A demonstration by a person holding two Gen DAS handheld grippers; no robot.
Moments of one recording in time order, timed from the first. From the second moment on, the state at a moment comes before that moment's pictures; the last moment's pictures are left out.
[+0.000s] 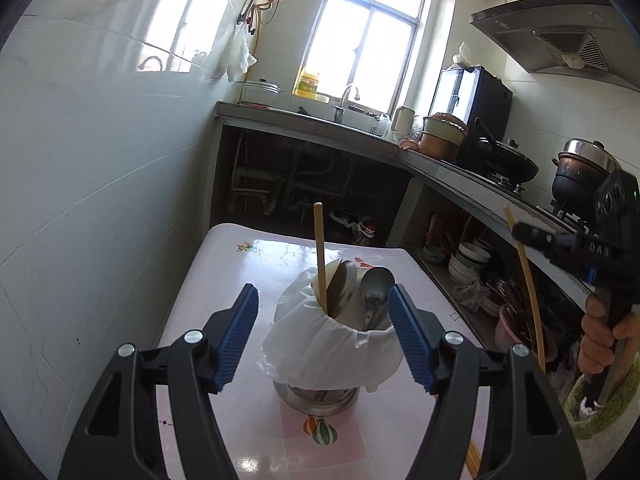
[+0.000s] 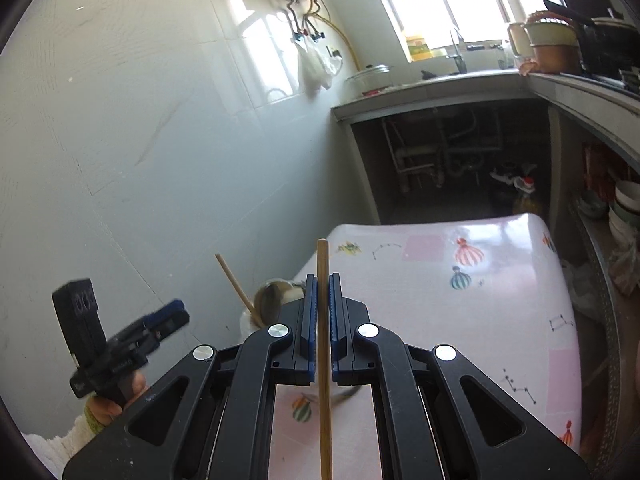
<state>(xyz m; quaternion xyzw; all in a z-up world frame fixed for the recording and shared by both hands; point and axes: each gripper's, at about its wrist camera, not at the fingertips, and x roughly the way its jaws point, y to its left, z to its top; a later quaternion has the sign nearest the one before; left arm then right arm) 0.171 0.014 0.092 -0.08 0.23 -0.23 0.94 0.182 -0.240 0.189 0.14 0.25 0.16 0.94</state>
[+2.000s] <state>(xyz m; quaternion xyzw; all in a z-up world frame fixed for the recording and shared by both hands) 0.137 0.024 0.056 -0.06 0.27 -0.20 0.94 0.246 -0.141 0.133 0.03 0.28 0.18 0.94</state>
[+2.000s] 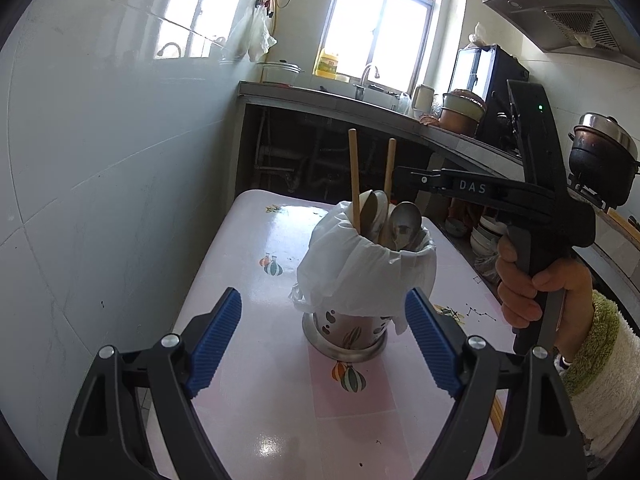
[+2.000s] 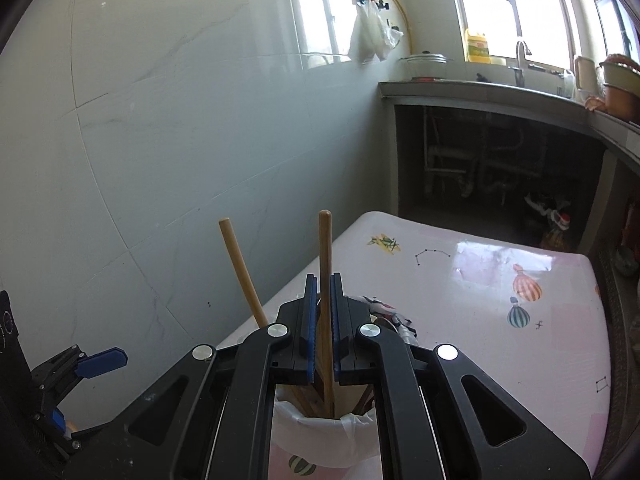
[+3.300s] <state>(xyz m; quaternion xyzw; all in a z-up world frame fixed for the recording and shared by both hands) 0.130 -0.150 -0.043 0.08 0.42 -0.33 0.84 0.103 -0.284 -0.042 0.12 0.48 0.03 0.87</state>
